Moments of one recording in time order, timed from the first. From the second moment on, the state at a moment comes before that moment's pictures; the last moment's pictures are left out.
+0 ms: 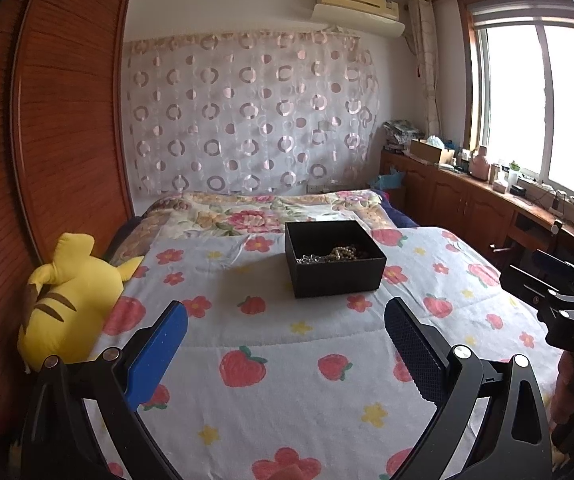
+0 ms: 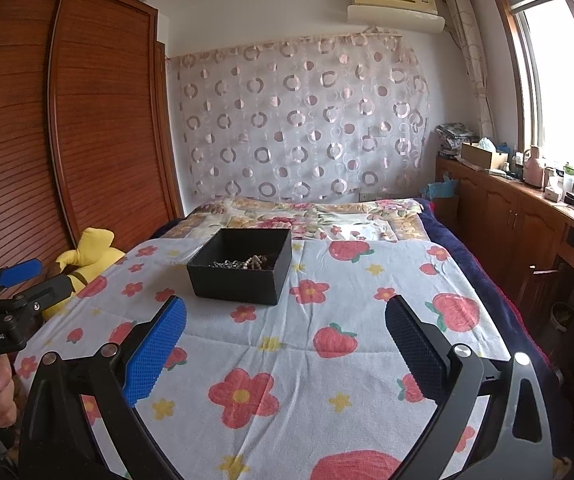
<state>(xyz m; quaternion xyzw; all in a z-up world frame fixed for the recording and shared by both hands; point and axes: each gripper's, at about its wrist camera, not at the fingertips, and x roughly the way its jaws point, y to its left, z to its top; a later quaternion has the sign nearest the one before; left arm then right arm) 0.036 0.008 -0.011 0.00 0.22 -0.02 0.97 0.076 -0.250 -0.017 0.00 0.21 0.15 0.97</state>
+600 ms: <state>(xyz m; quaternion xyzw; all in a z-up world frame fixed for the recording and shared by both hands) 0.033 0.007 -0.005 0.00 0.21 -0.02 0.98 0.075 -0.250 -0.016 0.00 0.21 0.14 0.97</state>
